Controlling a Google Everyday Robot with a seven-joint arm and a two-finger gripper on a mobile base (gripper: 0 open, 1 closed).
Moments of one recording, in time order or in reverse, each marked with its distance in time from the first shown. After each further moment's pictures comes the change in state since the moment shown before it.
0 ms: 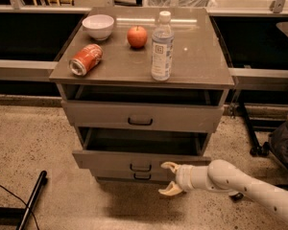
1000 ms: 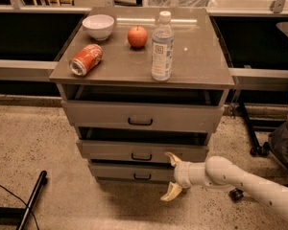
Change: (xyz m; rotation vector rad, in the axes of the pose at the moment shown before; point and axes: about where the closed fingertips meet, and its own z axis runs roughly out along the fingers) arm 0.002 -0.015 0.006 0.007 0.011 -0.005
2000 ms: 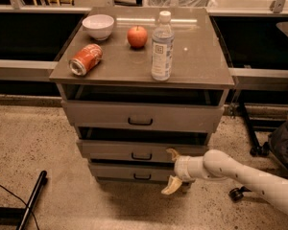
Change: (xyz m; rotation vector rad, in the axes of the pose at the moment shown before) arm 0.020 -0.028 0.011 0.007 0.047 0.049
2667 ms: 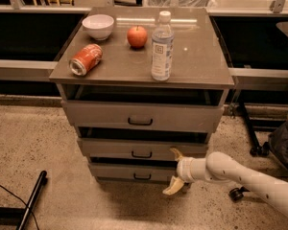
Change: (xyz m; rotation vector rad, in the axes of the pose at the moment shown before) arm 0.005 0.001 -0.006 0.022 -0.005 0.025
